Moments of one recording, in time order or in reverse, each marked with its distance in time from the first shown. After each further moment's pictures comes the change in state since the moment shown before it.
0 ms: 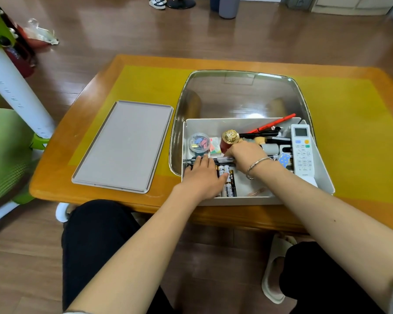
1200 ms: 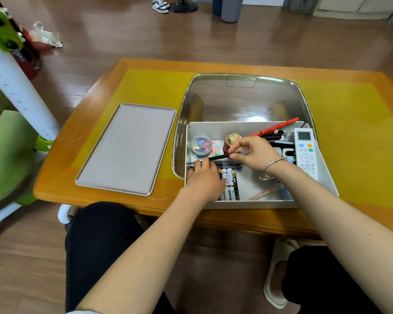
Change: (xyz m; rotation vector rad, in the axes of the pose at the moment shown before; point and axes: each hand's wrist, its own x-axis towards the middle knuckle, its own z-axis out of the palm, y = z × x) left_hand 0.005 0.001 0.003 0.030 0.117 -0.016; right_hand -0.012 0.015 -0.009 0.815 0.197 0.092
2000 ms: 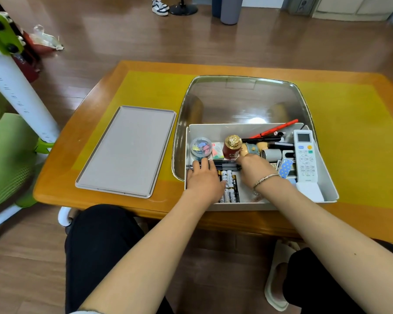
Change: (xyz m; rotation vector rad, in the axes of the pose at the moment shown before) left_hand 0.005 0.003 0.006 0.059 0.054 -0.059; right_hand -0.014 0.005 0.025 -0.677 -0.120 0.074
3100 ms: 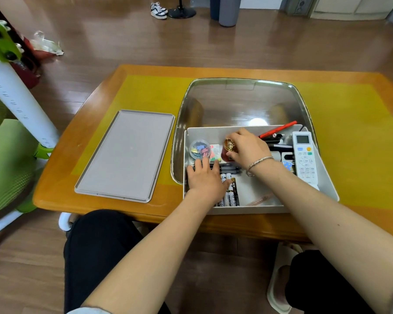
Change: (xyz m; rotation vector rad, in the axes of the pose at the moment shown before) left_hand 0.011 0.008 0.001 0.169 0.075 -0.028; right_hand 0.035 0.001 -0.027 0.122 0.213 -0.015
